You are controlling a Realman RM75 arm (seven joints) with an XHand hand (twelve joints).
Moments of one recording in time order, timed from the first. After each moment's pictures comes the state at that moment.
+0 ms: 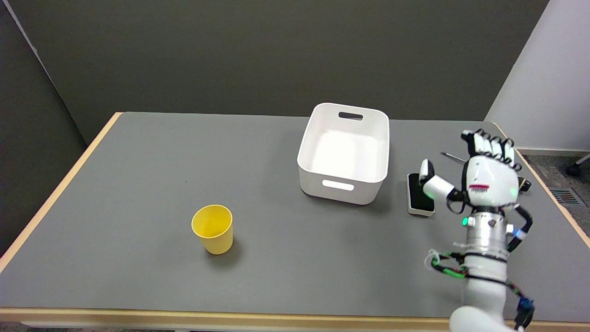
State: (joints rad) arm -0.23 -1.03 -2.02 1.44 1.37 1.39 -0.50
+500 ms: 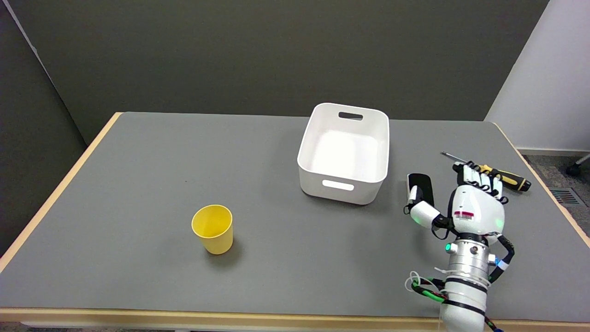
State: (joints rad) arm -0.23 -1.15 -2.16 1.46 1.47 1.52 -0.63
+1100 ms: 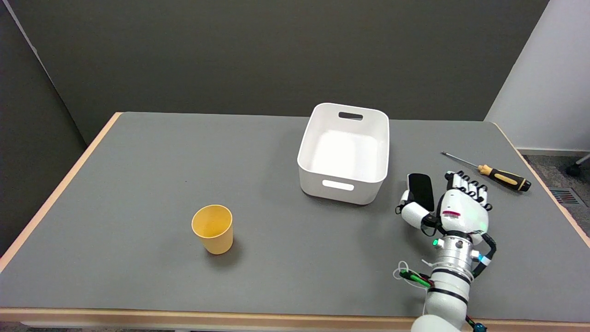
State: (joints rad) arm -0.14 -1.18 -2.20 1.43 1.66 1.49 -0.67
